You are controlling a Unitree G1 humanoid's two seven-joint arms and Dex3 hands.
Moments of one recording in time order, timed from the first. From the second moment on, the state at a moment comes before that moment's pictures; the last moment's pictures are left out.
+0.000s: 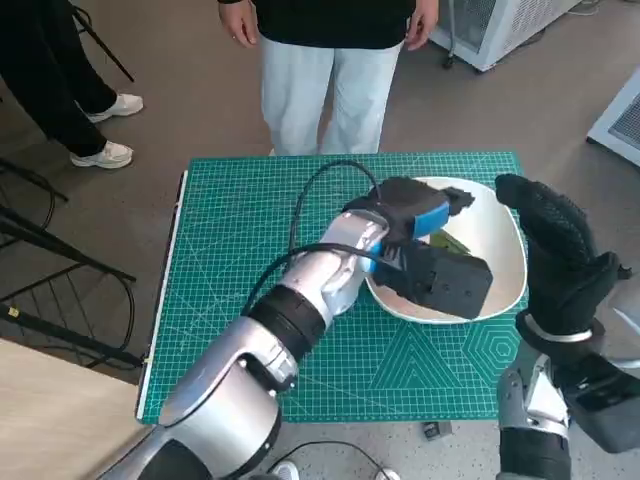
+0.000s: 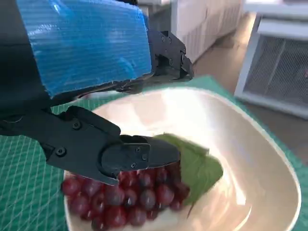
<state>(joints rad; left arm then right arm) -1.28 -0.07 -0.52 1.17 0.63 -0.07 -0.11 -0.50 -0.15 -0.22 0.50 0.36 -0.89 0.49</state>
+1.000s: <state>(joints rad) -0.69 0.12 -0.05 0.72 0.02 -0.66 -0.05 -0.64 -0.10 -0.17 0.68 0.31 -0.95 0.48</state>
